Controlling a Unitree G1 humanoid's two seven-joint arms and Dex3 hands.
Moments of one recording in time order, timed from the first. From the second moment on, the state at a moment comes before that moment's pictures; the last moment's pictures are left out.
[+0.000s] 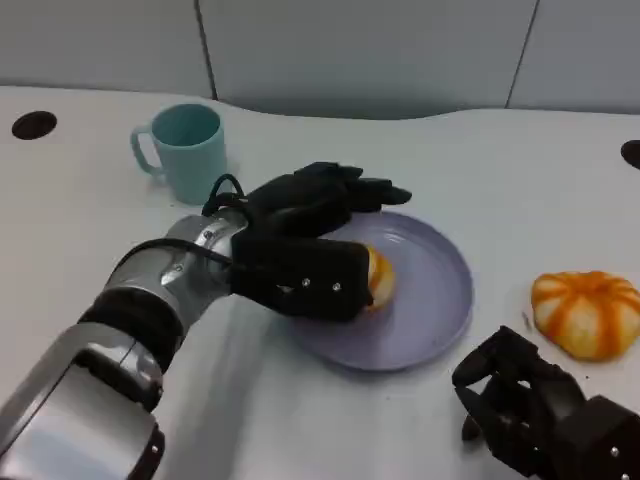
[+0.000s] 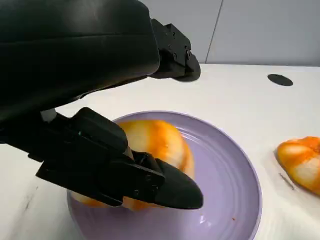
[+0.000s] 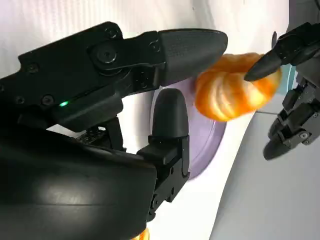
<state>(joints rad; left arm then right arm) -0.97 0.10 -0.51 1.16 0.61 -0.56 -0.11 0.13 -0.01 0.12 0.17 -0.09 -0.20 0.06</state>
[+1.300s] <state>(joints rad) -0.08 0.22 0.05 0.27 -0.38 -0.30 -0.60 0.14 -0.01 0.10 0.14 -0.10 -0.16 0.07</state>
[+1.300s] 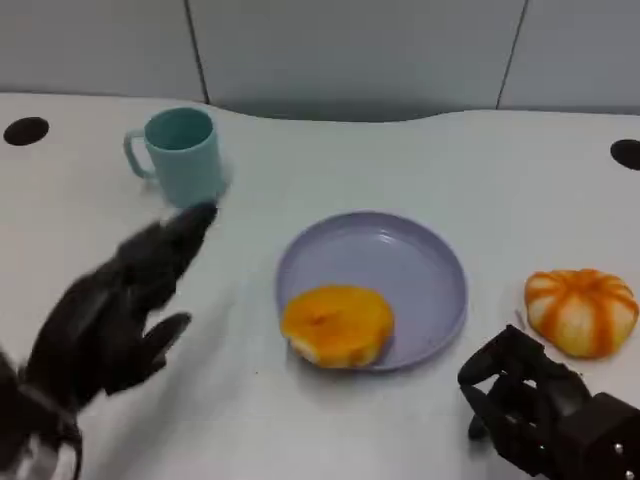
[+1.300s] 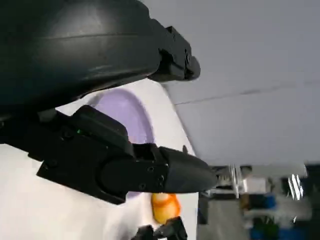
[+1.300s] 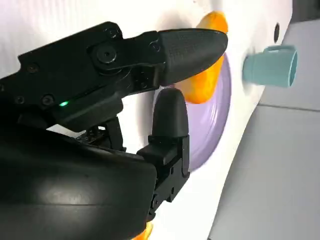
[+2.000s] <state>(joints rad) 0.04 0.13 0.14 0.26 -0.38 -0.11 -0.47 0.13 -0.03 0.09 0.14 -0.07 -0.17 0.09</state>
